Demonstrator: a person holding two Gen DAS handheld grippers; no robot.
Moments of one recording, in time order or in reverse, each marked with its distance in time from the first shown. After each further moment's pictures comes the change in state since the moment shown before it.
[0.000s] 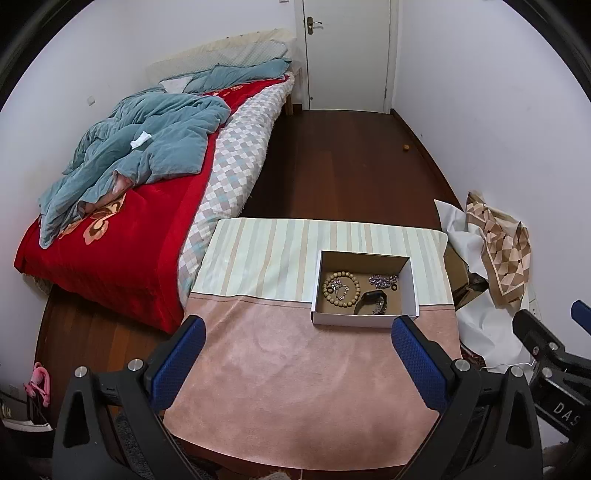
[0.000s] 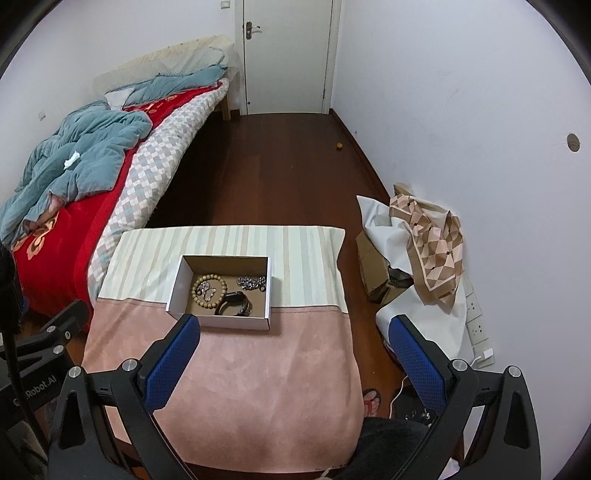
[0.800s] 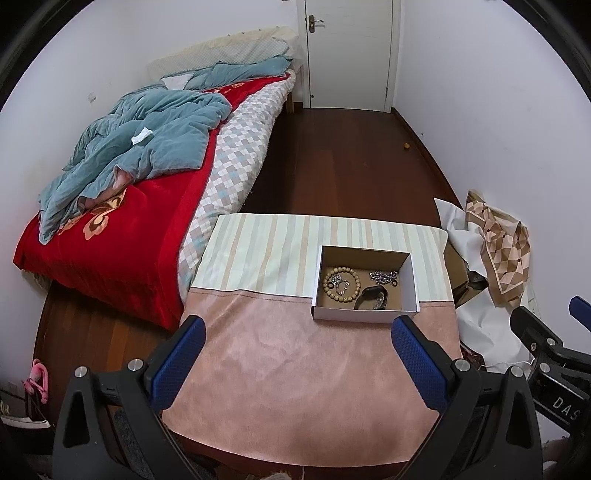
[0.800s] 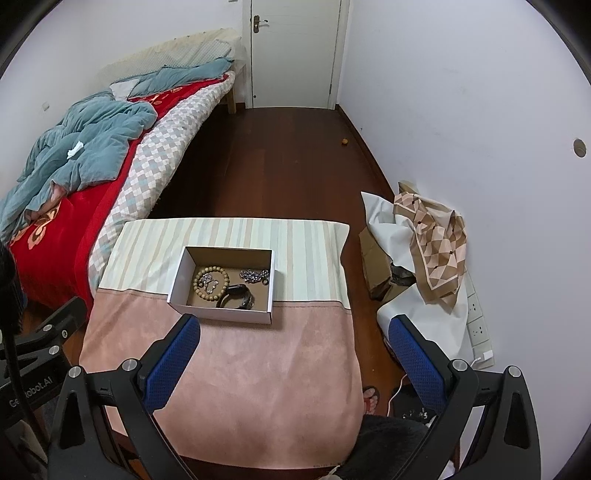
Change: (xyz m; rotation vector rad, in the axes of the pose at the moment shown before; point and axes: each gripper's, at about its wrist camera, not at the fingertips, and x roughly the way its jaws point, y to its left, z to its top) left arm 0.000 0.004 -0.004 -0.004 0.008 -0.008; right arm 0.000 0.005 -0.004 -0.026 0.016 0.003
